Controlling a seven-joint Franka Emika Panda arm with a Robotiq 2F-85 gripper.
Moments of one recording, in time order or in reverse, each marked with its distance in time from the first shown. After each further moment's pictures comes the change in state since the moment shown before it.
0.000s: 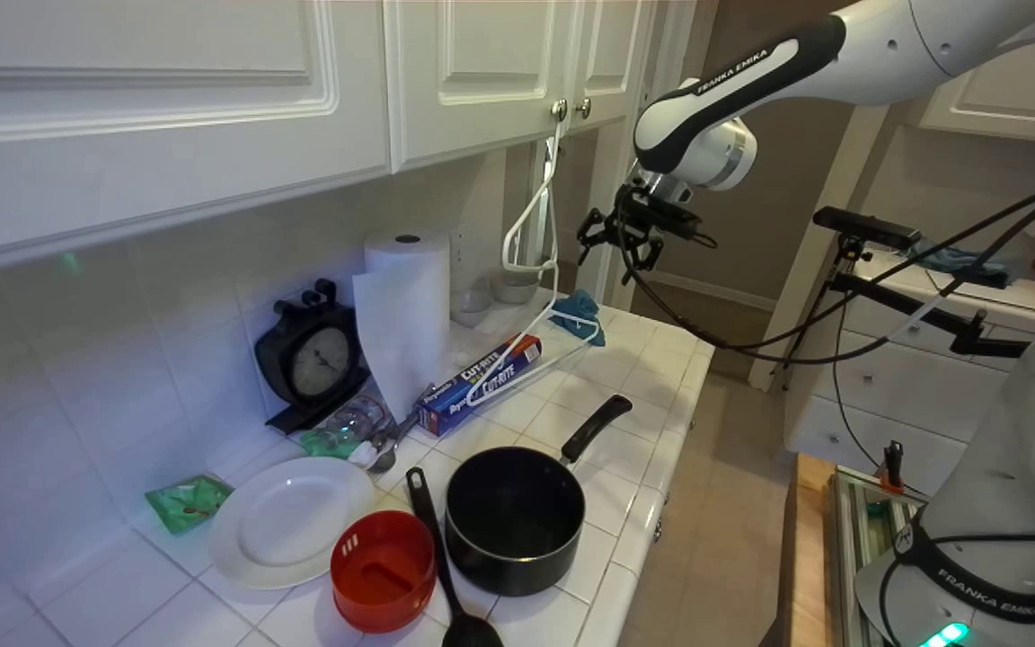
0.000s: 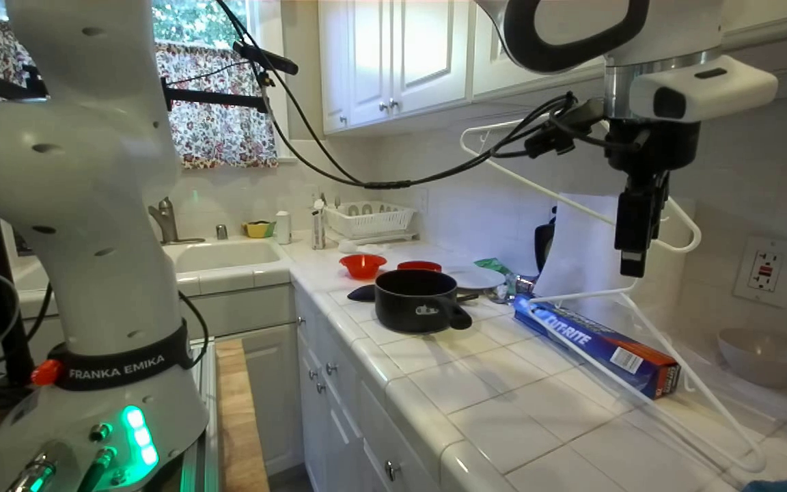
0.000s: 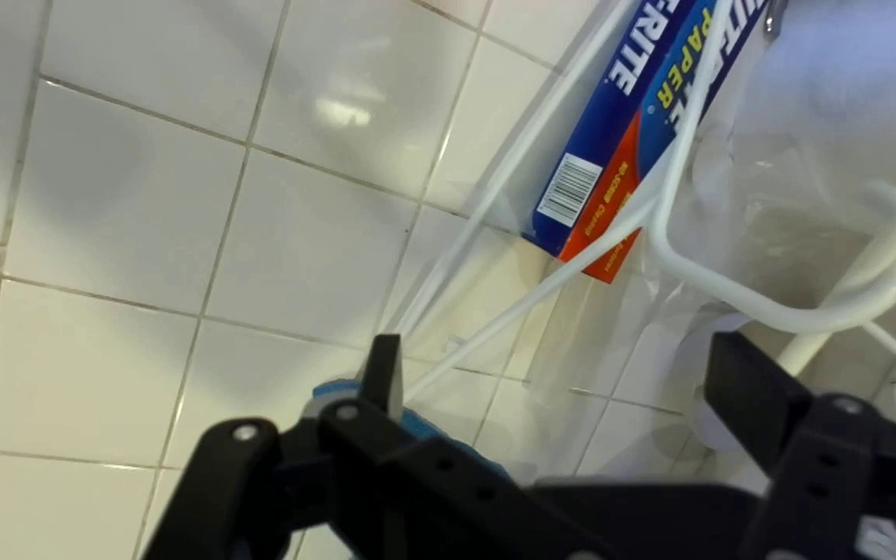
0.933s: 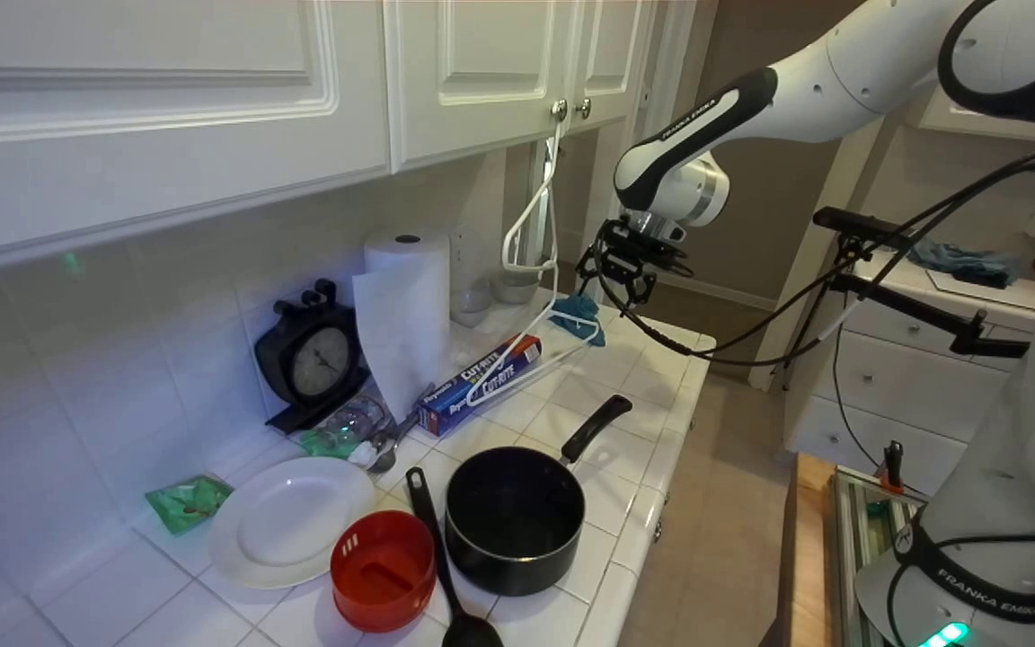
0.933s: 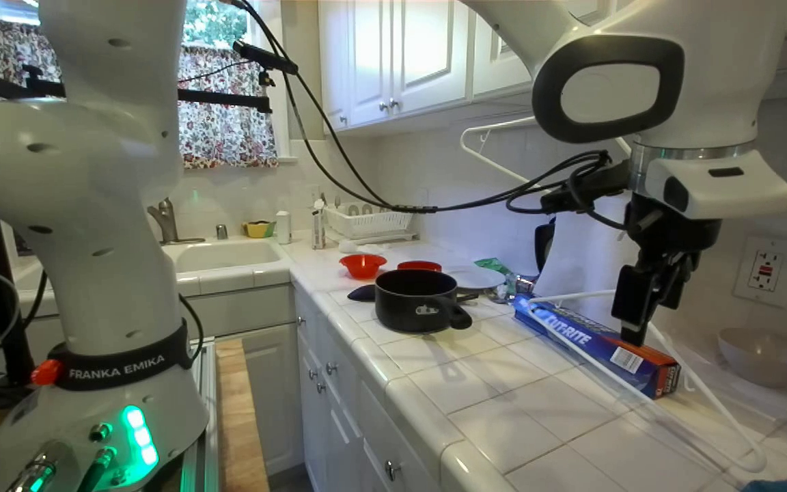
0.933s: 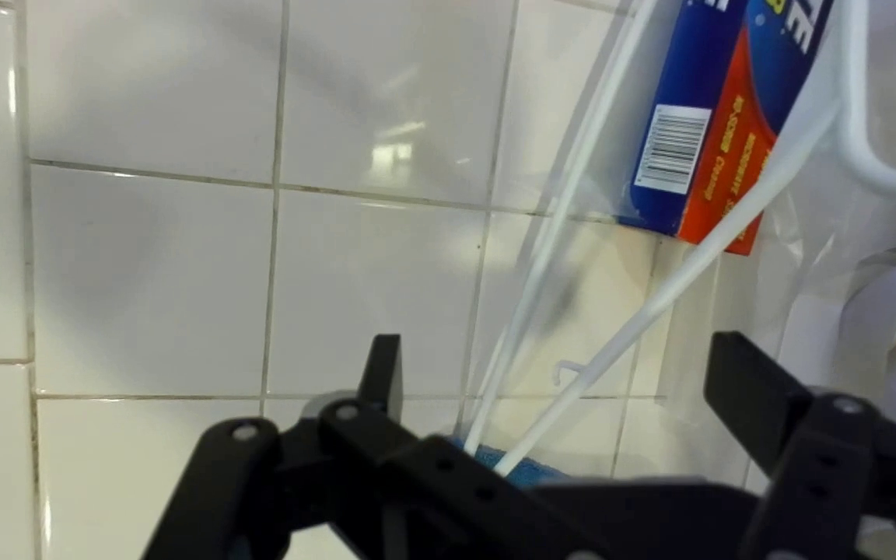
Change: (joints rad) arm -0.026 0.187 -0.016 0.065 0.099 0.016 0.111
